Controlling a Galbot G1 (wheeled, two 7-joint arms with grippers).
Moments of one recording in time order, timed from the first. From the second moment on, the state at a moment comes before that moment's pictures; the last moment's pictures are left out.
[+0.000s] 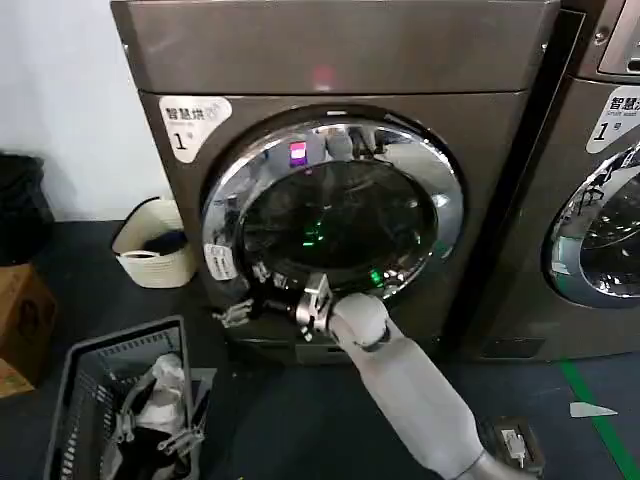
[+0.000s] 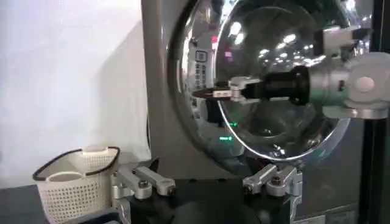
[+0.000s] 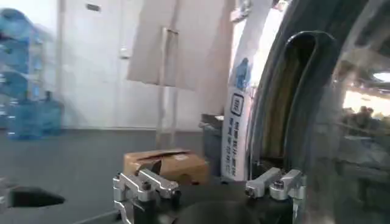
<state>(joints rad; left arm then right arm) 1.92 -1.45 -0.82 -2.24 -0.26 -0.15 0.28 -0.54 1.39 -0.11 1.53 0.40 -0.17 -0.79</state>
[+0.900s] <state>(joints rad) 1.84 -1.36 -0.99 -2.26 -0.45 0.05 0.30 -0.63 1.24 -0.05 1.69 0.53 -0.19 -0.97</state>
